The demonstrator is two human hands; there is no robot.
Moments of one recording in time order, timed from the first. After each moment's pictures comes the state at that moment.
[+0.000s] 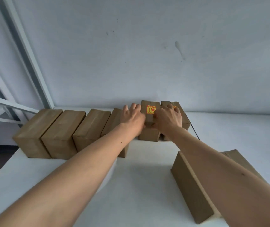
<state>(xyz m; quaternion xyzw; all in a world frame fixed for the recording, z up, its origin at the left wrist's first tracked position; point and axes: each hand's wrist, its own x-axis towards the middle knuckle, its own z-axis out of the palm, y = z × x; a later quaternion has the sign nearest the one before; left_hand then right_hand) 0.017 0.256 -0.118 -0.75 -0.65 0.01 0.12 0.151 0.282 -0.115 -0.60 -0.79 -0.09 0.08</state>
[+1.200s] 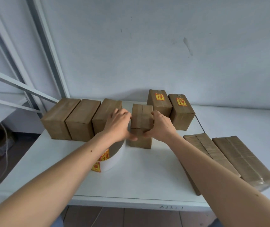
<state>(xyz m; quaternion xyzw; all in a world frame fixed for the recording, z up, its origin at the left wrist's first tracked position) -0.044 0.156 -0.126 -0.71 -0.69 -0.10 -0.04 0.119 0.187 -0.116 -0.61 -0.75 0.21 0.14</state>
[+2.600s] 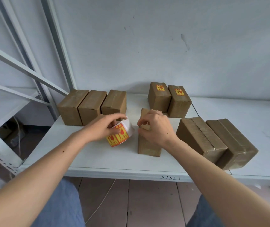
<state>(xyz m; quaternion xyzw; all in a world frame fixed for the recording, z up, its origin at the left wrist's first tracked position) -0.102 0.059 -0.124 -0.74 -0.60 -0.21 -0.21 0.117 0.076 -0.102 -0.47 -0.85 0.09 0.22</state>
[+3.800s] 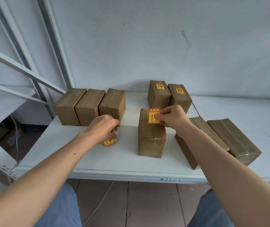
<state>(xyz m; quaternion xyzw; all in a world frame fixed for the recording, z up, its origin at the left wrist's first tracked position) -0.091 0.081 -0.140 -0.76 -0.65 -0.04 0.00 0.151 0.139 -0.102 -0.61 -0.62 0.40 0.29</state>
